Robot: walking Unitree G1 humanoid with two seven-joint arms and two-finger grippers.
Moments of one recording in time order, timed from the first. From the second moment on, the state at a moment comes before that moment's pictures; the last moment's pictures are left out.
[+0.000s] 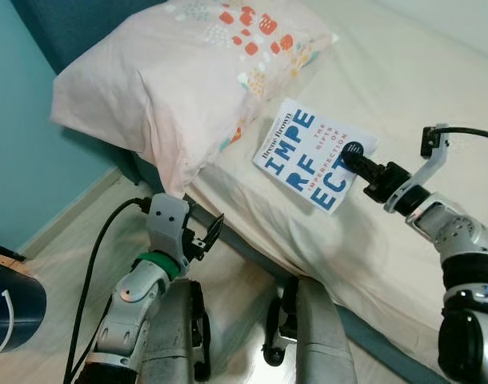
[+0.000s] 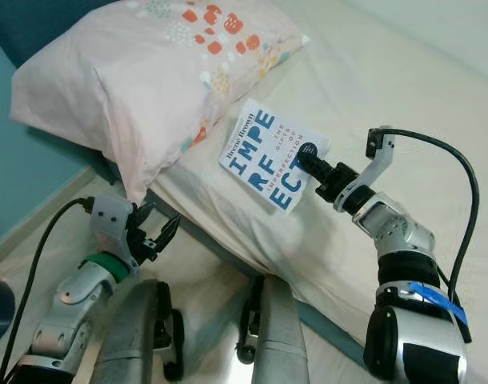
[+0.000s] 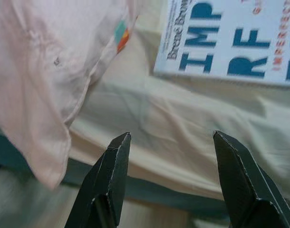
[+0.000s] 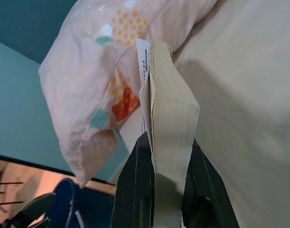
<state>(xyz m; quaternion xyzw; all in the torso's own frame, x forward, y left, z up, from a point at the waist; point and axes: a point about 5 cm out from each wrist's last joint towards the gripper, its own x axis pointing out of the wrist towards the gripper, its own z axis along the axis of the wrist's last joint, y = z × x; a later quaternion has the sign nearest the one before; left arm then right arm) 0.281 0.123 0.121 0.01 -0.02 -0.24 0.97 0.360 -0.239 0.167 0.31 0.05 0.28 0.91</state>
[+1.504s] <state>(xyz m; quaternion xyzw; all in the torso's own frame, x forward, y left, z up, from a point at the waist) 0.249 0.101 0.148 0.01 -0.01 -0.41 0.91 0.372 -0.251 0.188 0.28 0.02 0.31 0.91</state>
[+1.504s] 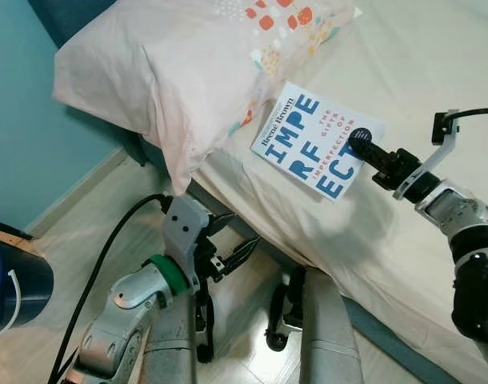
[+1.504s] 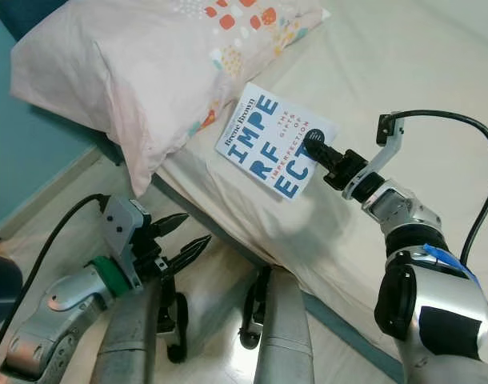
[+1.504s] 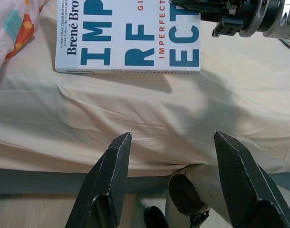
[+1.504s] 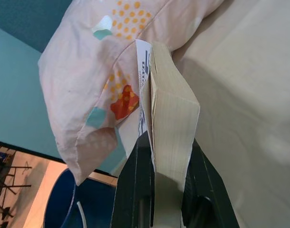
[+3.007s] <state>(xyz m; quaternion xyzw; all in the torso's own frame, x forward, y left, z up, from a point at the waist) 0.242 0.091 0.165 0.02 -0.04 -0.47 0.88 0.372 -0.254 0.183 0.25 0.03 0.29 0.92</state>
